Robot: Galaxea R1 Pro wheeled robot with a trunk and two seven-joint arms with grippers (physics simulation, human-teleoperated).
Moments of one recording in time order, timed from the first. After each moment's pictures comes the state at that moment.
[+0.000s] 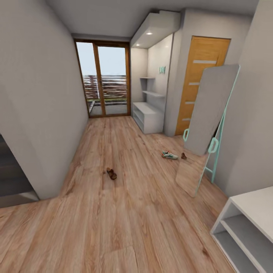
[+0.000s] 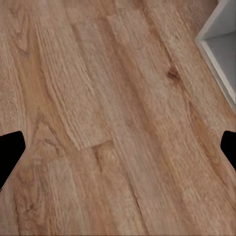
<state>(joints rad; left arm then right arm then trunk) -0.18 0.07 0.04 -0.29 0.04 -0.31 0.01 -0.06 -0.07 -0.12 -0.46 0.00 -0.33 0.00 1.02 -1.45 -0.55</state>
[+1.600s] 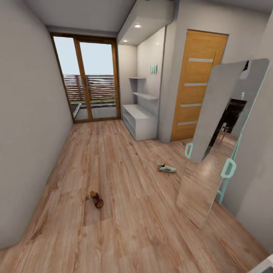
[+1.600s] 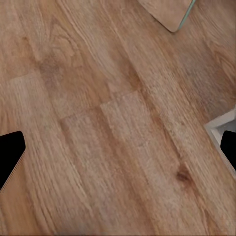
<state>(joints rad) -0.18 0.07 0.04 -0.29 0.04 -0.31 0.01 -0.06 -0.07 -0.12 -0.46 0.00 -0.33 0.00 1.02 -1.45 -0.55</state>
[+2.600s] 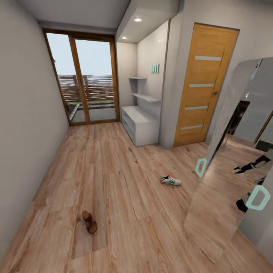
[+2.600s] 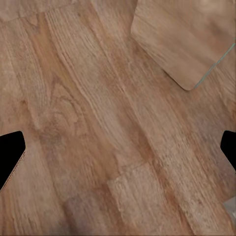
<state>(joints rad) -0.18 0.07 0.04 -0.29 0.04 -0.31 0.01 -0.06 -0.07 -0.12 -0.46 0.00 -0.33 0.00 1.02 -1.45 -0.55</state>
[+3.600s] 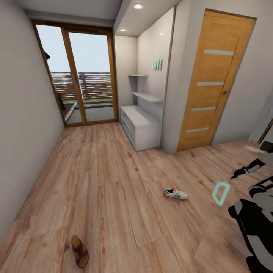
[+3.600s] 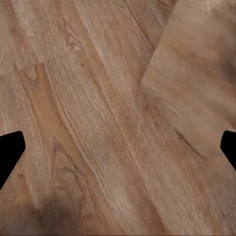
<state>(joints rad) -0.18 0.07 0.04 -0.29 0.04 -0.31 0.01 -0.06 -0.07 -0.12 -0.46 0.00 -0.33 0.00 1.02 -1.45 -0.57</state>
